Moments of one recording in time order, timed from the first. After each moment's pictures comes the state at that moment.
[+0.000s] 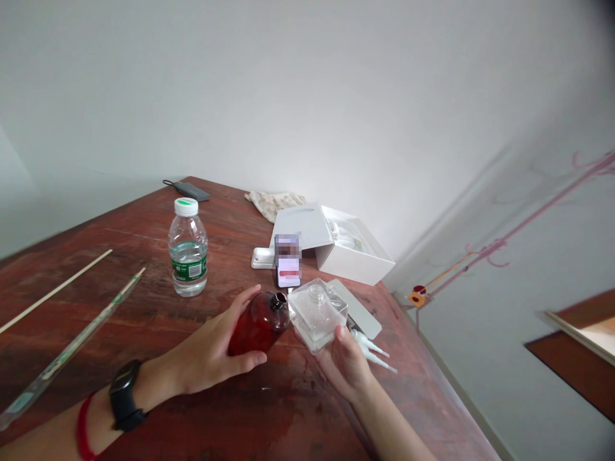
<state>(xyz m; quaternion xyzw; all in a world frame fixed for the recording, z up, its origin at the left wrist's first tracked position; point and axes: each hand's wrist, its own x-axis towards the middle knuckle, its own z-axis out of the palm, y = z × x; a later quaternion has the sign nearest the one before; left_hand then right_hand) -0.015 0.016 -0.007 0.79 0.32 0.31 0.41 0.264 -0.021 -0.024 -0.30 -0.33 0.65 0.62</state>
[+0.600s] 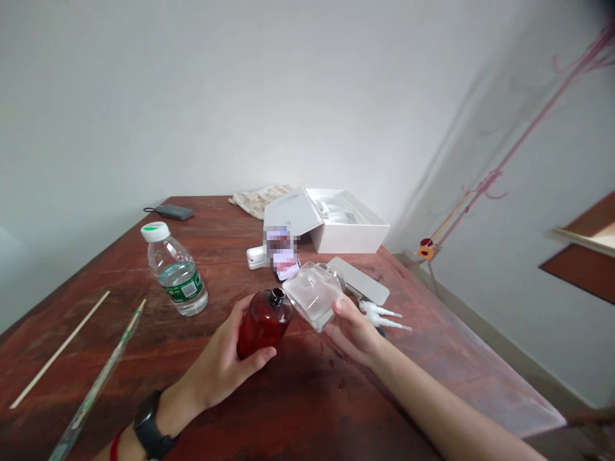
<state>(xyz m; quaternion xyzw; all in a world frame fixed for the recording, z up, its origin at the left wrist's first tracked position) -0.012 0.020 -0.016 0.79 0.31 0.34 0.40 0.256 -0.011 -0.014 -0.28 -0.35 0.65 0.61</state>
